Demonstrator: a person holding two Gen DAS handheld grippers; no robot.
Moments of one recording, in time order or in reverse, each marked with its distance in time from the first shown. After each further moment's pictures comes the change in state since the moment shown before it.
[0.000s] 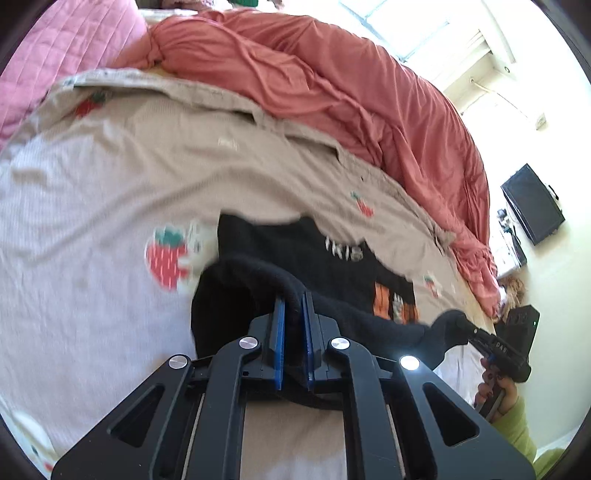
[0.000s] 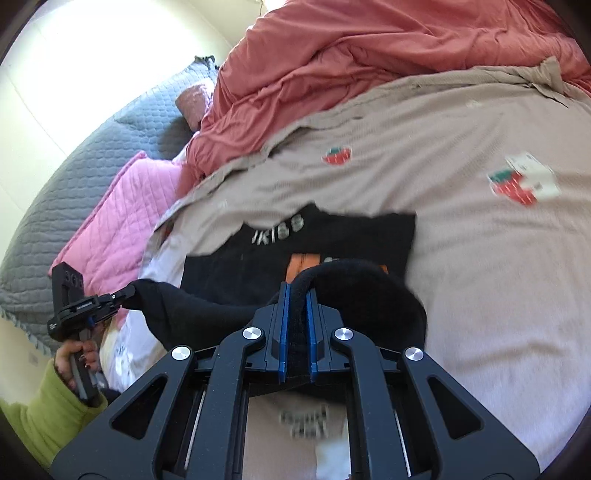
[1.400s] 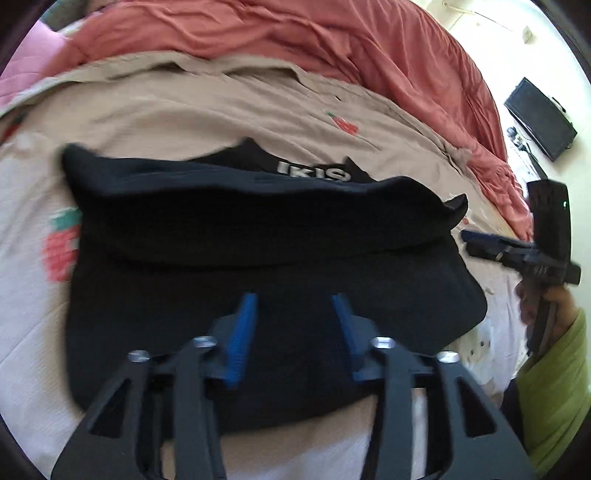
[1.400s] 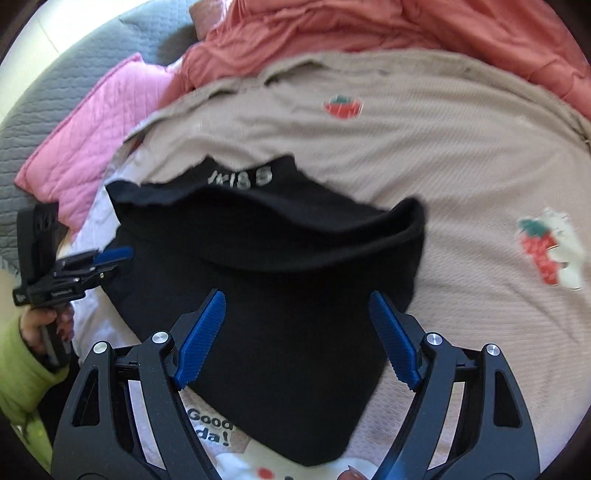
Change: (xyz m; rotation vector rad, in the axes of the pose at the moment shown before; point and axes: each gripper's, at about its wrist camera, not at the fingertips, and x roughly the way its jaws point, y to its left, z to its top) left arm 0.119 -0.074 -0.050 0.234 0.185 0.076; right arm 0.073 -0.018 0.025 -0.279 0.310 -0.109
